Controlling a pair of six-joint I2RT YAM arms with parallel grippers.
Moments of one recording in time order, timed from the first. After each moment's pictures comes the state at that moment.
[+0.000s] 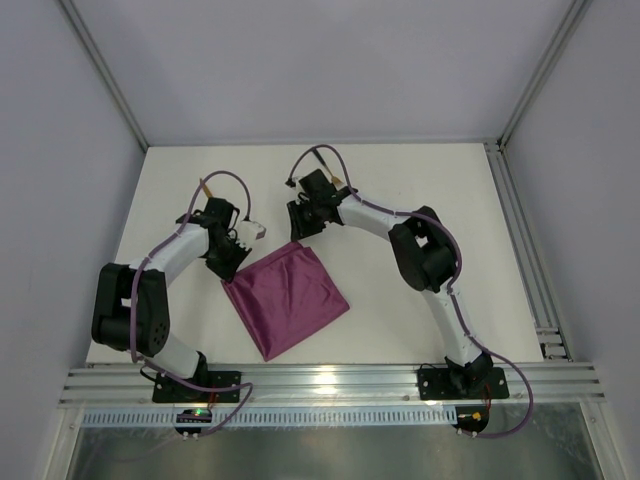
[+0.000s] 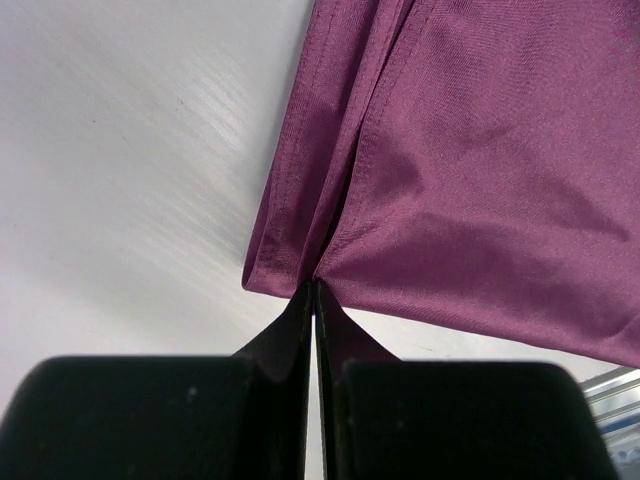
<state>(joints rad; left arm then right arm) -0.19 1.55 0.98 -0.79 0.14 0.47 0.67 2.30 1.79 -0.40 -0.28 0.26</state>
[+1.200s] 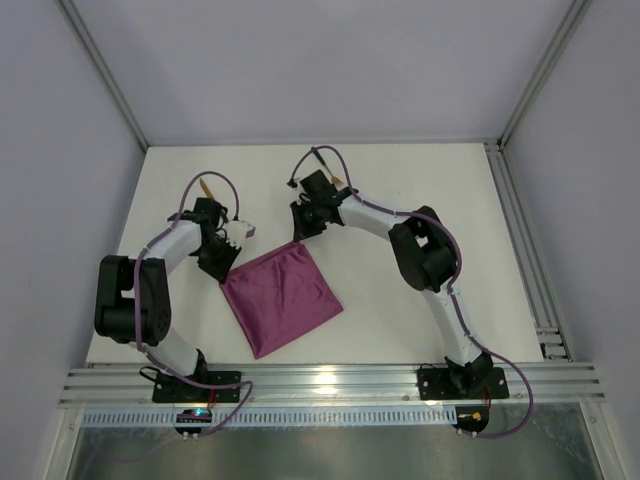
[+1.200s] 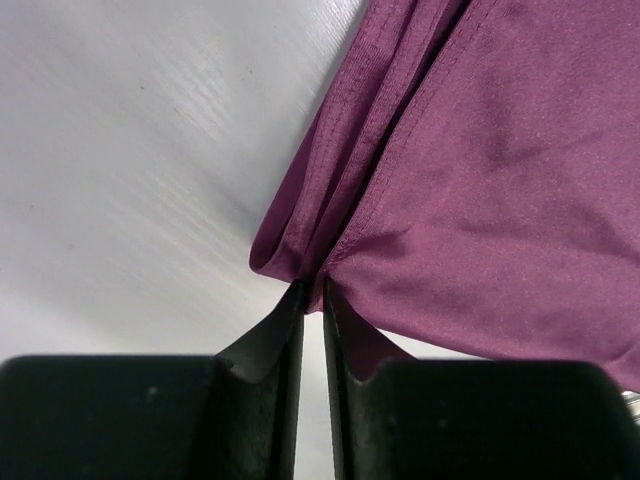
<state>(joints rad) -0.10 1.61 0.98 -0.77 0.15 0.51 0.67 2.30 1.77 -0.40 -0.28 0.29</state>
